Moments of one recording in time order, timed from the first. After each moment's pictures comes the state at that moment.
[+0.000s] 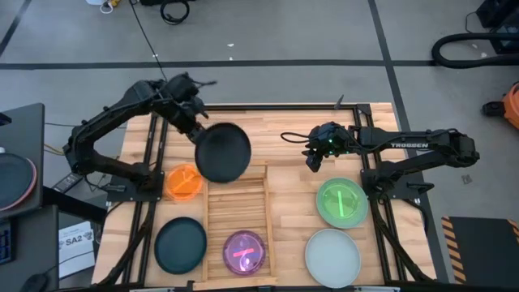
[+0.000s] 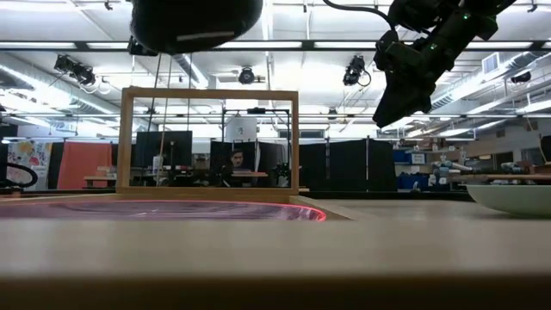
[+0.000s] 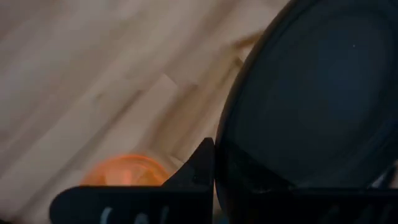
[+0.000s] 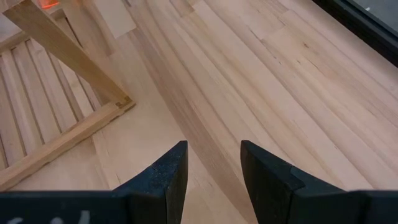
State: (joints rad) left arm 0.56 1.31 1.47 -1.31 0.34 -0.26; right arm -0.24 1.09 0.73 -0.44 0.11 0.31
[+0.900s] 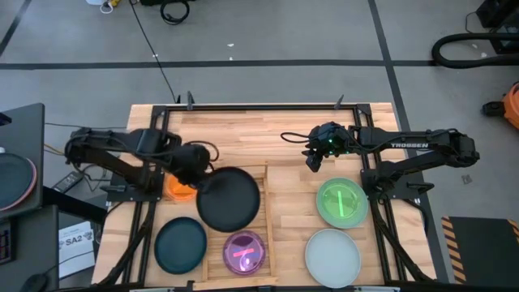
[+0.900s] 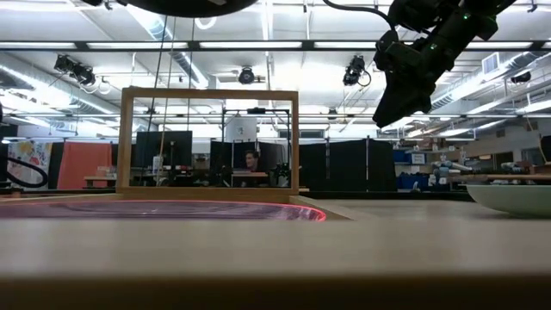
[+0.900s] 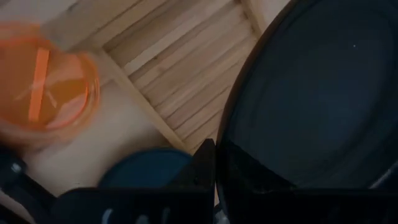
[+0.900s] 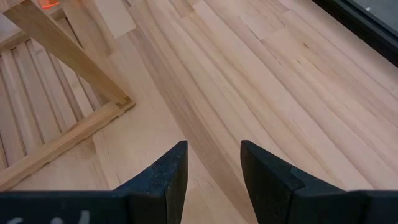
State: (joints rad) left arm -0.18 1.31 1.47 -1.31 0.05 -1.25; right arm -0.24 1.09 0.73 -0.44 0.11 0.31
